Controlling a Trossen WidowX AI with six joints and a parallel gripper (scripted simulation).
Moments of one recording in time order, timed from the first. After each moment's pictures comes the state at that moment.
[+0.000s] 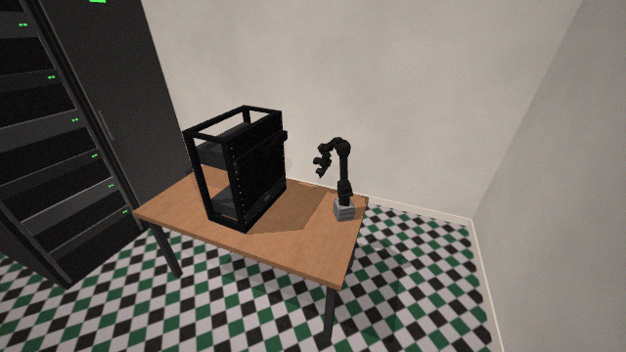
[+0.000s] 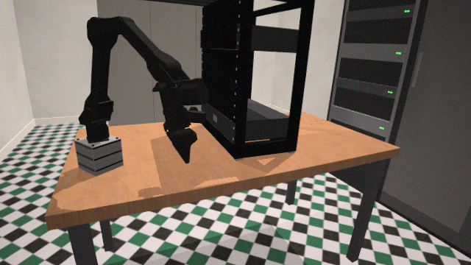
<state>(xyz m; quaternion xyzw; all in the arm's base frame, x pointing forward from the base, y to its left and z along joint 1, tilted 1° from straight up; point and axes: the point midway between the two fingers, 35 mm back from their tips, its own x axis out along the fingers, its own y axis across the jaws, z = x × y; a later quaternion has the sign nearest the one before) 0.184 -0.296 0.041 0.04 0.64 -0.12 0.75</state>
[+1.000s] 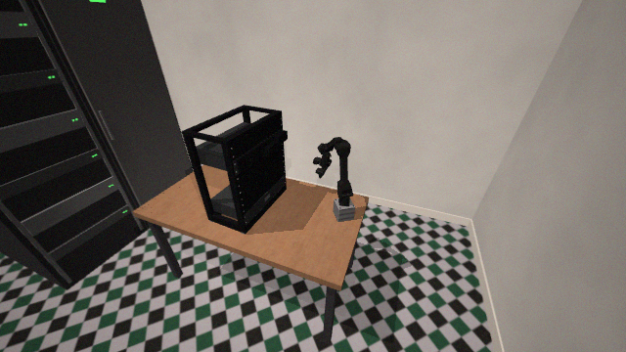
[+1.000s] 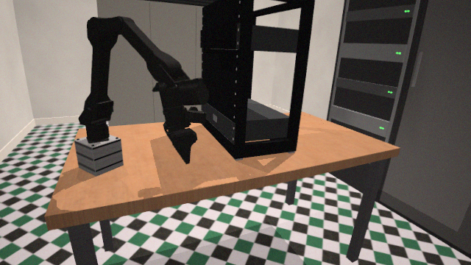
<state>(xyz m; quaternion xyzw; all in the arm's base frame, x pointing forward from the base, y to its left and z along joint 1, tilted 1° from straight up) 0.184 -0.296 0.041 0.04 0.64 -0.12 0.75</state>
